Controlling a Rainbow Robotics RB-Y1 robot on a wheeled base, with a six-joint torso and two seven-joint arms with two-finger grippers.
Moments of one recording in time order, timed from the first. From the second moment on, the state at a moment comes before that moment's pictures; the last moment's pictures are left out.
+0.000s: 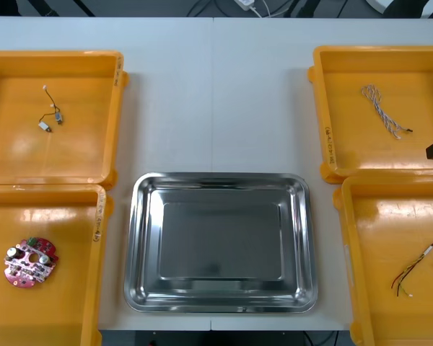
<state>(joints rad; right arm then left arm) -0.42 -1.01 -0.07 -1.89 -1.02 1.78 1.13 -0.04 0.98 0.38 -2.17 1.07 1.75 -1.17</state>
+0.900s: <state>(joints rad) -0.42 -1.01 -0.07 -1.89 -1.02 1.78 1.13 -0.04 0.98 0.38 -2.17 1.07 1.75 -1.17</state>
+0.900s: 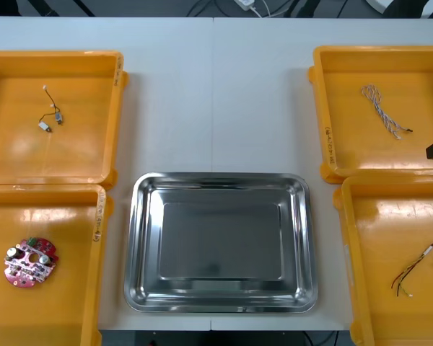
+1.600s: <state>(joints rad) -0.42 -1.01 -0.07 -1.89 -1.02 1.78 1.13 -0.04 0.98 0.38 -2.17 1.07 1.75 -1.17</state>
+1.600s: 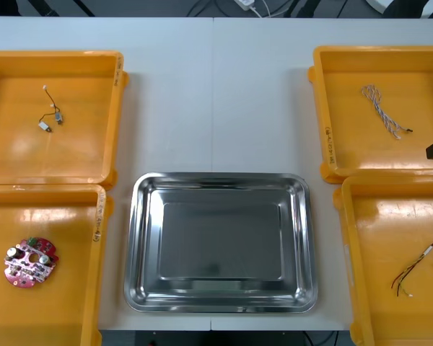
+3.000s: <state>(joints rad) -0.18 -1.01 -0.15 -1.96 -0.99 1.75 1.07 -0.02 0.98 0.26 -2.16 1.06 1.75 -1.22</state>
